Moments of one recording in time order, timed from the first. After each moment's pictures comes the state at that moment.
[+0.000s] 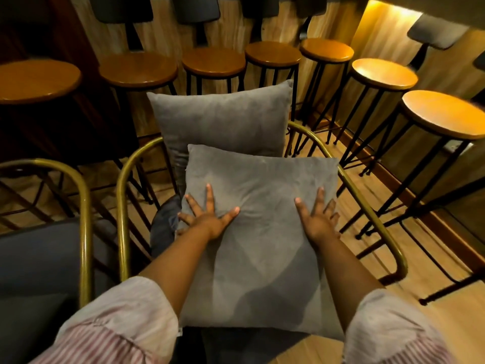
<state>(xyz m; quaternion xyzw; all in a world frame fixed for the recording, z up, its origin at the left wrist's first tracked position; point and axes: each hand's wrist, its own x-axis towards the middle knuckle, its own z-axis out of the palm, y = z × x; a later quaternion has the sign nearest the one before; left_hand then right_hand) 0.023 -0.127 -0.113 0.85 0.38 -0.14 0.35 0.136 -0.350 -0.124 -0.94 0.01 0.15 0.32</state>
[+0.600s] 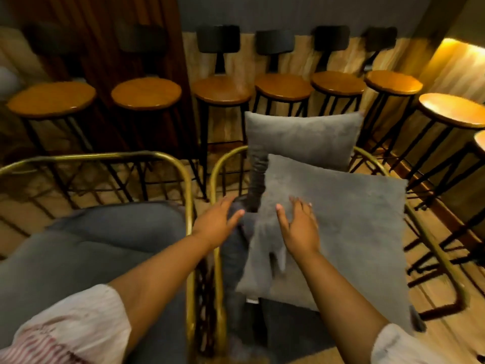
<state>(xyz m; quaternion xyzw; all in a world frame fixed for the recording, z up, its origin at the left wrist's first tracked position) -0.160 -0.045 -0.025 0.93 0.26 0.05 0.25 -0.040 -0.200 -0.046 -0.91 -0.24 0.05 0.32</state>
